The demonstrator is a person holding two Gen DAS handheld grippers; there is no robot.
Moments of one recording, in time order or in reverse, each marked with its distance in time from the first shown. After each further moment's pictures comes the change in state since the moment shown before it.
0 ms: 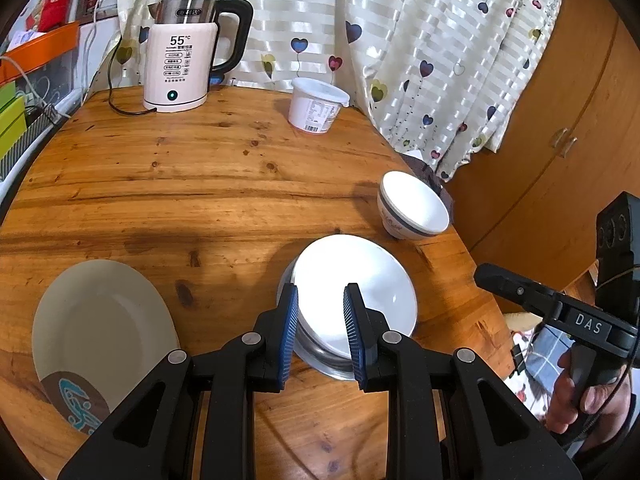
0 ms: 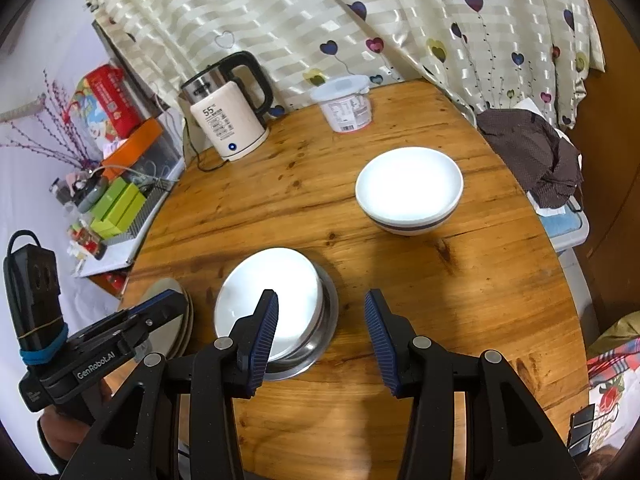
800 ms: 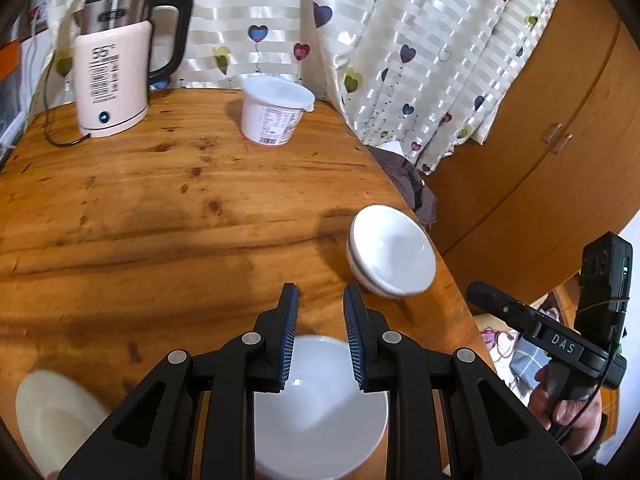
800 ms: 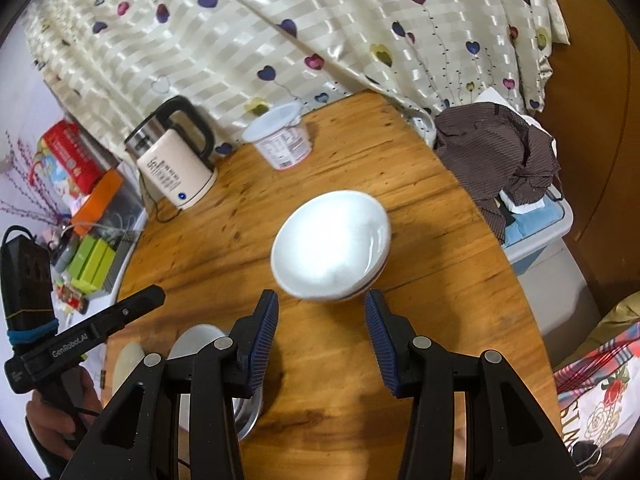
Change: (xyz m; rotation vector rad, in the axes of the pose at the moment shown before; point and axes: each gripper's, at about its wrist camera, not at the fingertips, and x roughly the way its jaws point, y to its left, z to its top) left arm 0.072 -0.031 0.086 0.051 0.091 -0.088; right arm 0.017 -0.076 0.048 0.145 -0.058 -0.051
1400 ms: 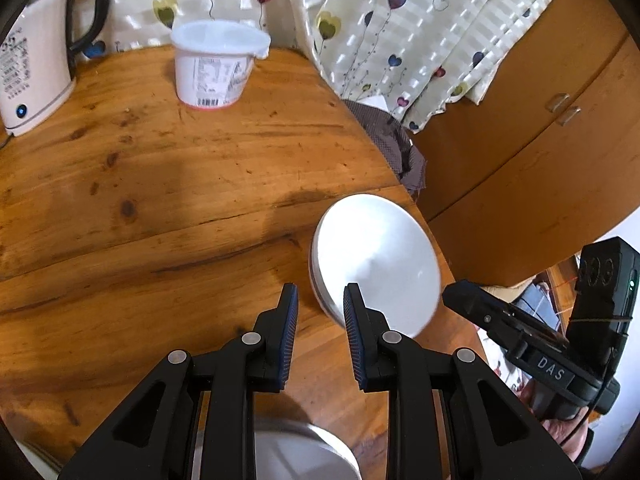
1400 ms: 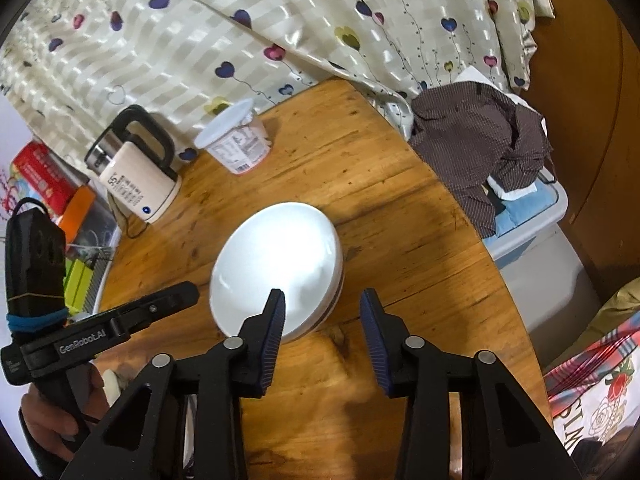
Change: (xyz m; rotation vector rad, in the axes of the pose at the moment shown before) left arm 0.097 -0.023 0.036 0.017 0.189 -0.069; right arm 0.046 -0.040 0.021 0.075 0.039 -0.040
